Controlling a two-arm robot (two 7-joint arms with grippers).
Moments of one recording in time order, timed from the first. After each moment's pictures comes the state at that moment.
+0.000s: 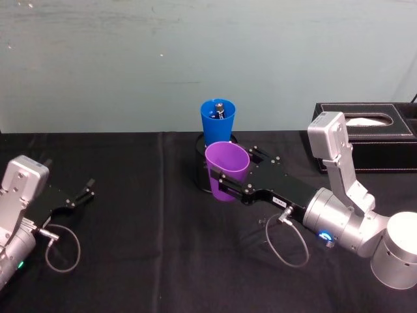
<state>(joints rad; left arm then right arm) -0.20 0.60 0.45 -1.41 -0.25 -0.12 0.03 0.26 0.42 -0.39 -1.57 0.36 0.04 0.48</state>
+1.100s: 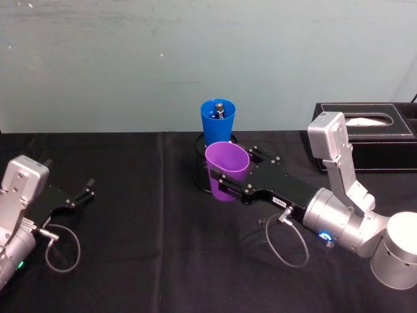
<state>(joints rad) -0.20 0.60 0.45 -1.41 -0.25 -0.12 0.03 0.26 0.42 -0.39 -1.57 0.36 0.04 0.48</state>
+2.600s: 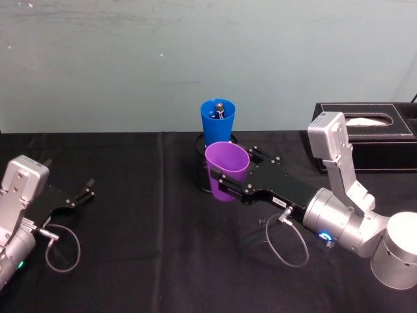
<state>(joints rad) -0.20 0.60 0.45 -1.41 -0.25 -0.12 0.03 0.26 0.42 -0.39 -1.57 0.36 0.04 0.48</state>
